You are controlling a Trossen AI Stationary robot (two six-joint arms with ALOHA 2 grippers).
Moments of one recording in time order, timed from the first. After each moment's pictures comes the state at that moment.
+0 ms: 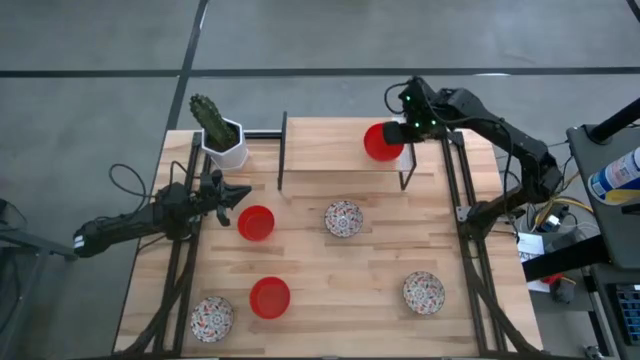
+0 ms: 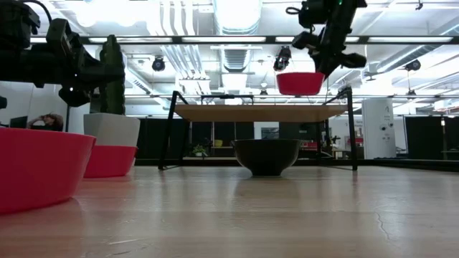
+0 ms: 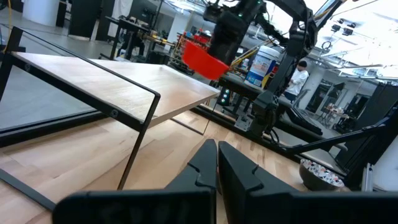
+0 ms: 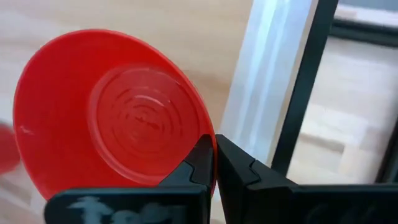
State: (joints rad) left arm 0.26 0.04 0.01 0.03 -0.07 -0.37; right arm -0.72 1.47 1.48 -1.17 -0.03 0.66
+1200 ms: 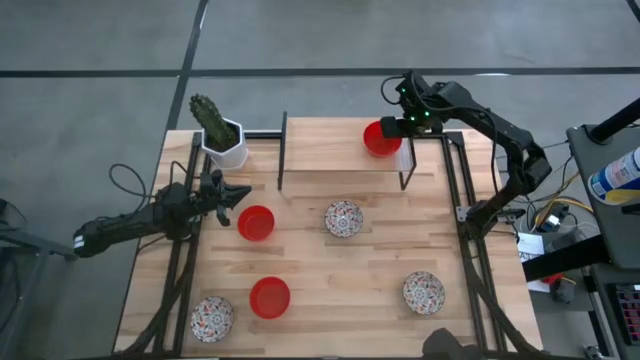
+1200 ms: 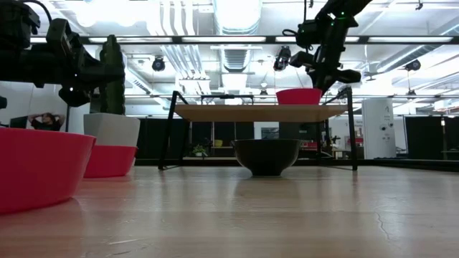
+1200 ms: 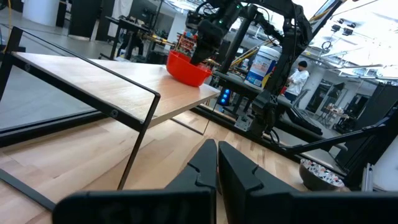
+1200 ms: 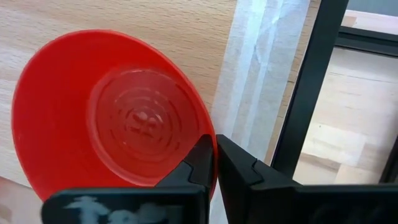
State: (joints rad) left arm 0.26 0.04 0.01 0.03 -0.07 -0.37; right arm -0.83 1.57 1.48 -1.13 -0.08 0.57
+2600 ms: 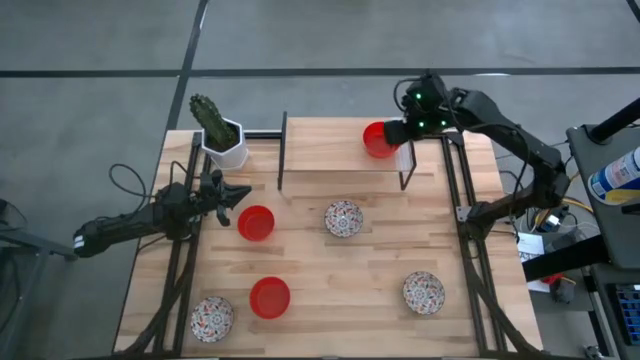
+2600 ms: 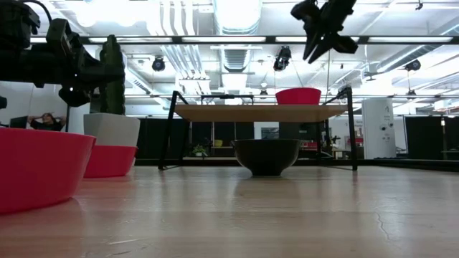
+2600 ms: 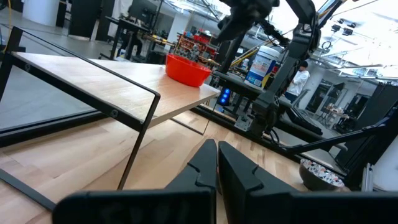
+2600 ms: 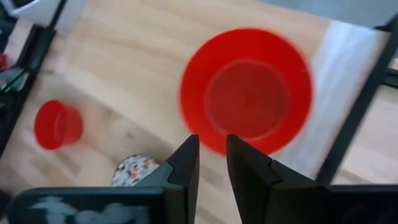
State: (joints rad) left arm 0.26 0.04 0.01 0.03 -0.07 -0.37; right arm -0.63 1.38 1.53 -1.11 -0.09 0.58
